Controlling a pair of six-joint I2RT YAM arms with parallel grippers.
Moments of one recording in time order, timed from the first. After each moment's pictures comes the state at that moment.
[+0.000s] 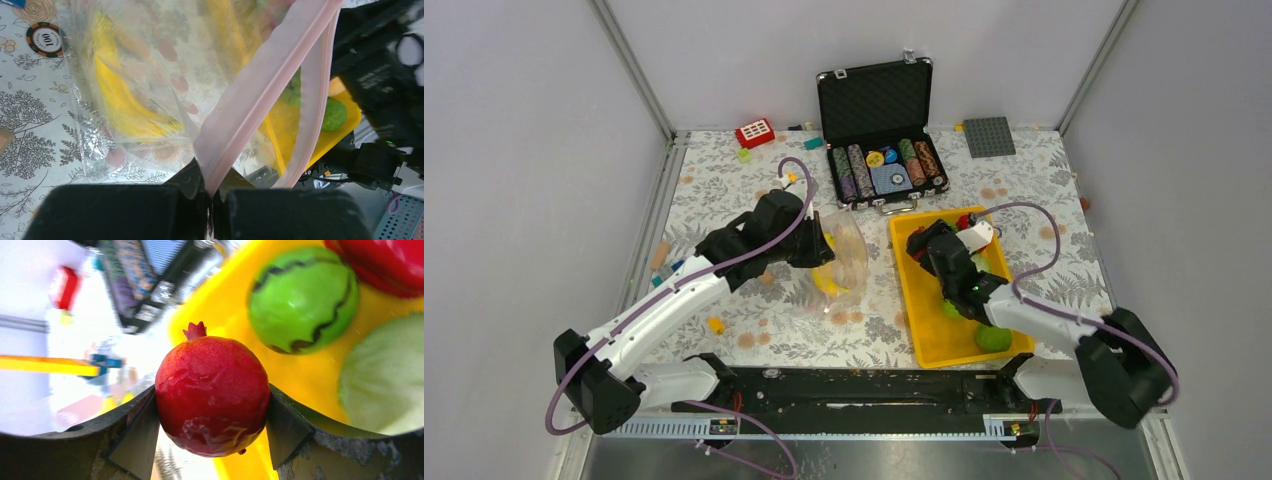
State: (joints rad) left arm -0.72 1.16 1.09 -0.63 0.06 -0.63; right arm 0.67 1.29 0.52 0.13 0.56 1.09
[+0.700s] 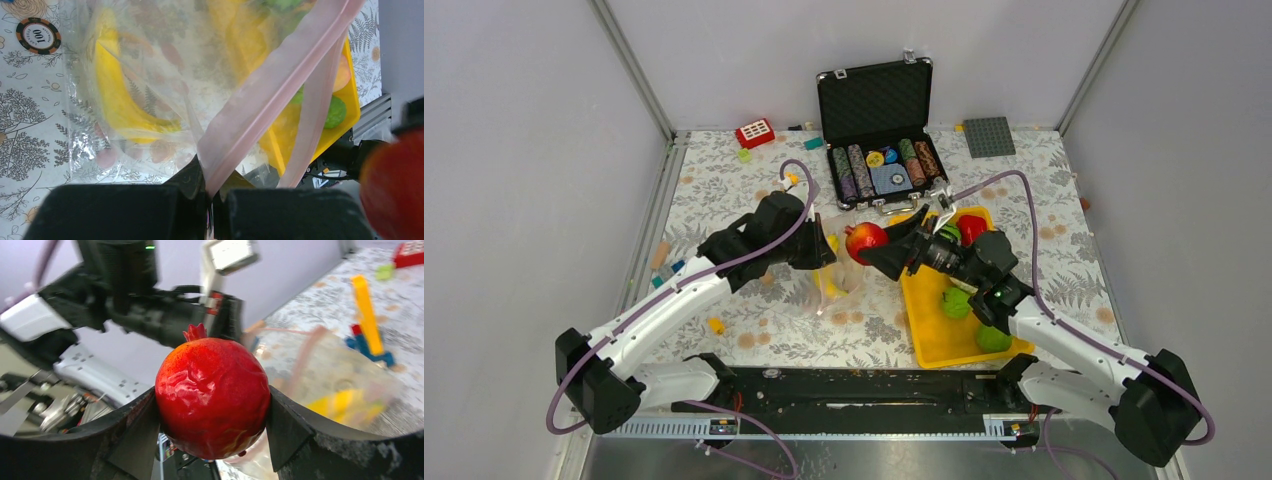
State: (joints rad) left arm -0.72 1.16 1.06 -0.61 0.07 -0.64; right arm 0.68 1.00 0.56 0.61 -0.42 0.67
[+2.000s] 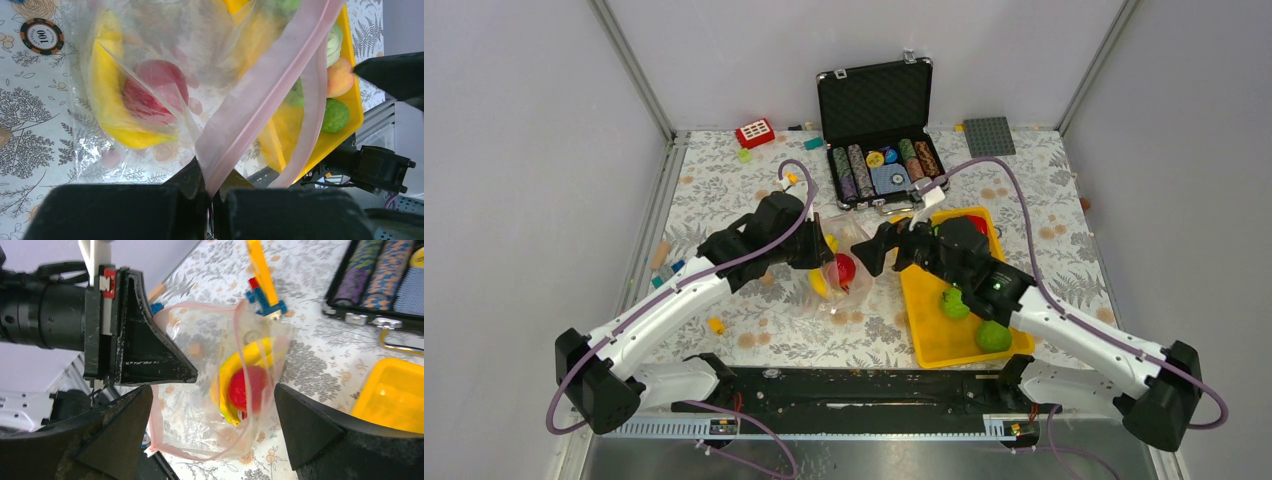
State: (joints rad) left arm -0.71 1.16 1.06 -0.61 0.05 -0.64; right arm 0.86 1.06 0.83 0.02 -0.01 0.41
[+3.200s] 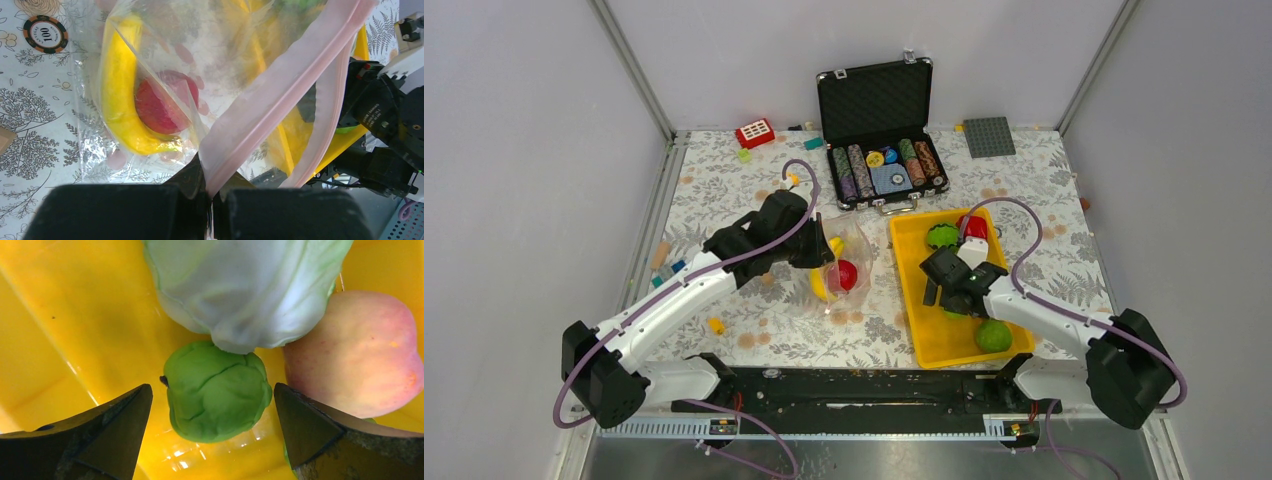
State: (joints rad) left arm -0.70 1.20 1.06 -0.61 0.06 -0.62; right arm 0.72 1.21 0.67 -0.72 0.49 0.90
